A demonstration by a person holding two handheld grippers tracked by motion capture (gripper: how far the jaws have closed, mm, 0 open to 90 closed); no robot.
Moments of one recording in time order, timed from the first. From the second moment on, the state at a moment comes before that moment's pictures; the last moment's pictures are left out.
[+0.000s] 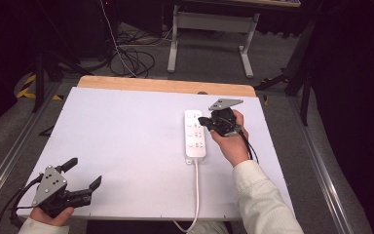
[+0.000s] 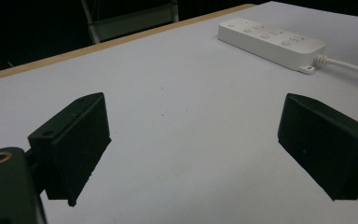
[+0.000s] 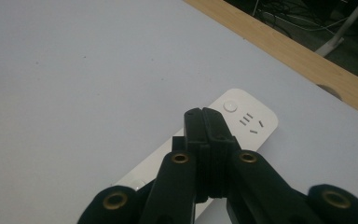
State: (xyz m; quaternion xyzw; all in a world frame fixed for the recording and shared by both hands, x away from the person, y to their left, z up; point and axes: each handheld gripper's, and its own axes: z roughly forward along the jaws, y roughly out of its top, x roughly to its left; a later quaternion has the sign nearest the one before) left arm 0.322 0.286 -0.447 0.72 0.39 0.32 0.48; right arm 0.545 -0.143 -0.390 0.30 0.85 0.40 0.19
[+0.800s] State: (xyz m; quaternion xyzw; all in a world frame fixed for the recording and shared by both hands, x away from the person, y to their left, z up) left arm 0.322 0.286 -0.447 0.72 0.39 0.31 0.48; right arm 0.587 -0.117 -0.423 0.32 0.83 0.40 0.21
